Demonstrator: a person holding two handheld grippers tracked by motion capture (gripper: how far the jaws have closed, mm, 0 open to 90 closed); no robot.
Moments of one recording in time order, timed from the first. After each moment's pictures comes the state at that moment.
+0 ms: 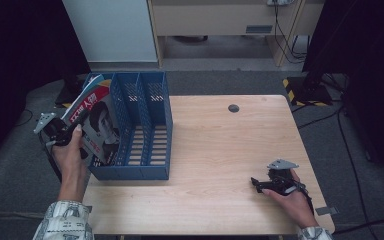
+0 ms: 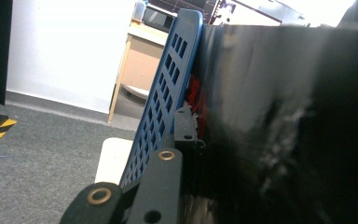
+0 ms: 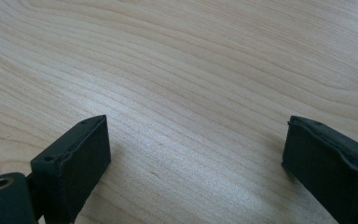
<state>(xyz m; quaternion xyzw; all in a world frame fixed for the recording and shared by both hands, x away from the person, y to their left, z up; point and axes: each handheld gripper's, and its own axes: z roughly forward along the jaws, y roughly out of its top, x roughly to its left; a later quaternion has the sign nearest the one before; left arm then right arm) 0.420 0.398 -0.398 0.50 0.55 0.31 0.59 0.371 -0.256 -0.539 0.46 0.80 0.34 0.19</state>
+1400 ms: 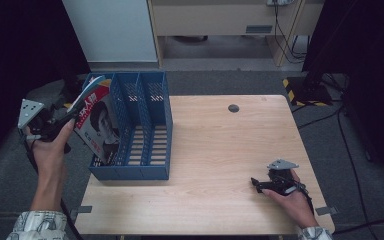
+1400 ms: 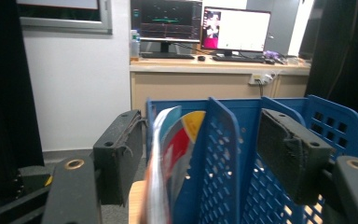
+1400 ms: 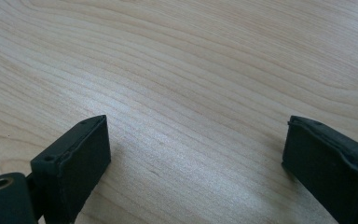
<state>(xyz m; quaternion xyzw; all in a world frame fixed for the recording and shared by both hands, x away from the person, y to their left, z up) 0.387 0.379 -0.317 0.56 0.46 0.41 0.55 0.370 -0.256 -0.539 0.46 0.80 0.34 0.19</state>
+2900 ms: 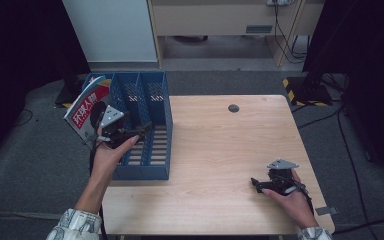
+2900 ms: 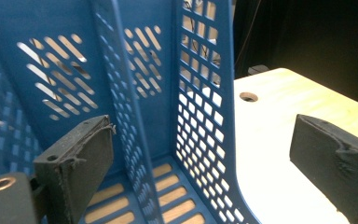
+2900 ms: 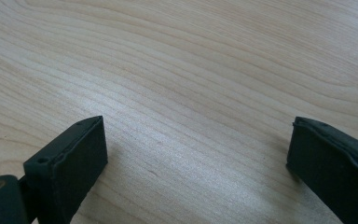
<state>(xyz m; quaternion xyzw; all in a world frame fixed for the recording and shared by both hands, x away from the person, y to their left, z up) 0.419 0.247 -0.379 0.70 0.42 0.28 0.51 0.370 -0.256 -0.539 0.46 0.80 0.34 0.19</state>
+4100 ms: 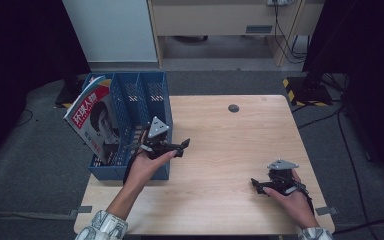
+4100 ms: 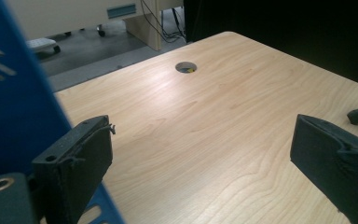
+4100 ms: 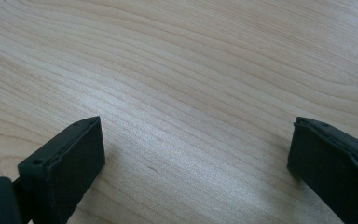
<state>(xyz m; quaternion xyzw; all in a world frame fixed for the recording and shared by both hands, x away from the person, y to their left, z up) 0.413 0.144 -0.410 0.77 0.36 0.22 0.48 0.370 -0.257 -0.539 0.46 0.80 0.33 0.19</state>
